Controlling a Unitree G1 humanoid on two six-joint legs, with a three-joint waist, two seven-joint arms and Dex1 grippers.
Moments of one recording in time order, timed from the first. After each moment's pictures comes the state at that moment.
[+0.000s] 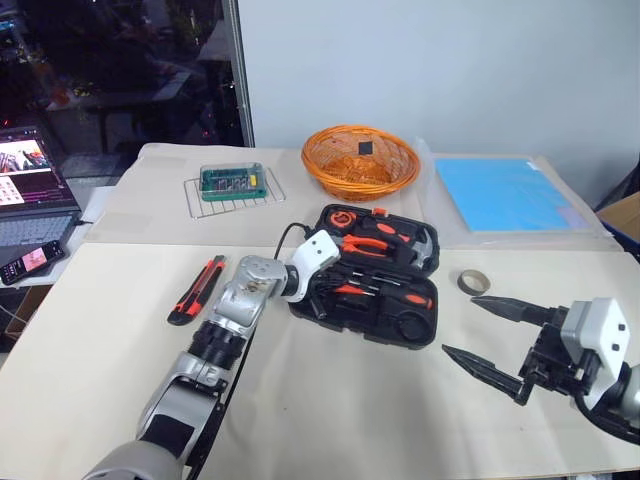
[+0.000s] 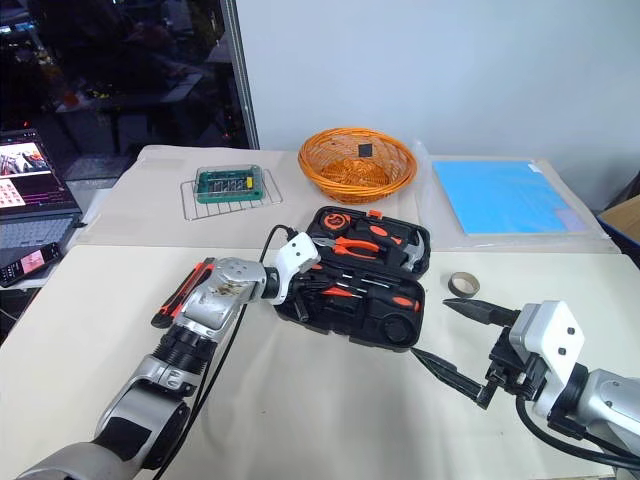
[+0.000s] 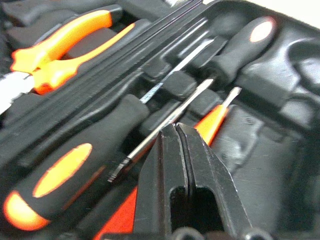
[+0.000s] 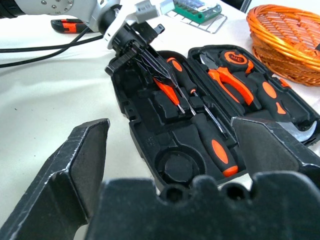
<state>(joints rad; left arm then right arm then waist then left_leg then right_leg) -0.73 0.24 -0.31 0.29 0.04 0.53 -0.88 0.38 -0.78 -0.55 -0.76 0.66 0.40 0.87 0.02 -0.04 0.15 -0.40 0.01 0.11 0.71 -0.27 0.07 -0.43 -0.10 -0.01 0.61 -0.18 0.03</state>
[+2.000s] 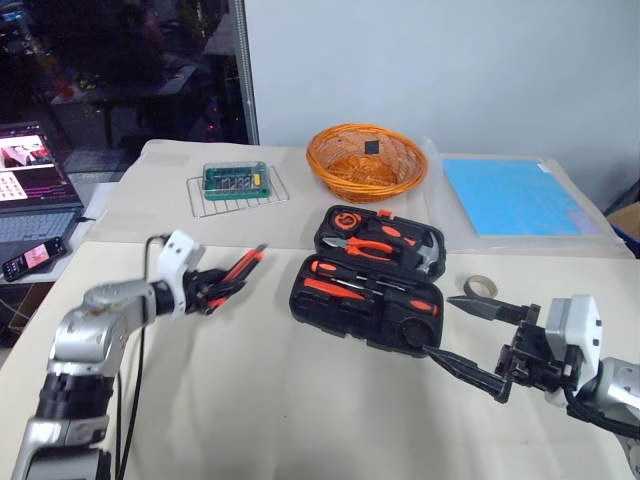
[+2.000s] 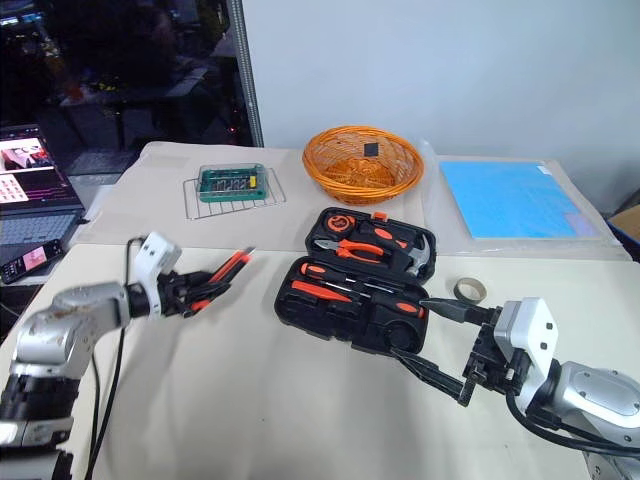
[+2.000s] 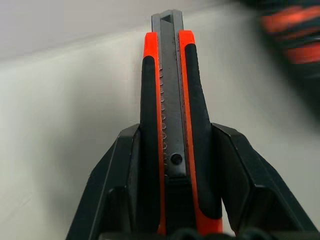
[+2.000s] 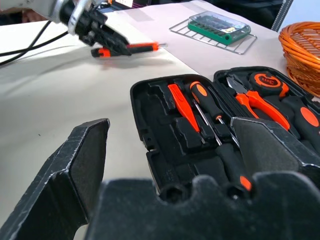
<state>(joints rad) -0.51 0.73 0.02 -0.04 -0.40 0.69 -1.02 0.30 -0.74 -0.45 -0.71 0.69 0.37 0.90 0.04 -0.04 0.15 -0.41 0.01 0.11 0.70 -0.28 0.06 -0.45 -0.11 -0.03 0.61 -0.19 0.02</state>
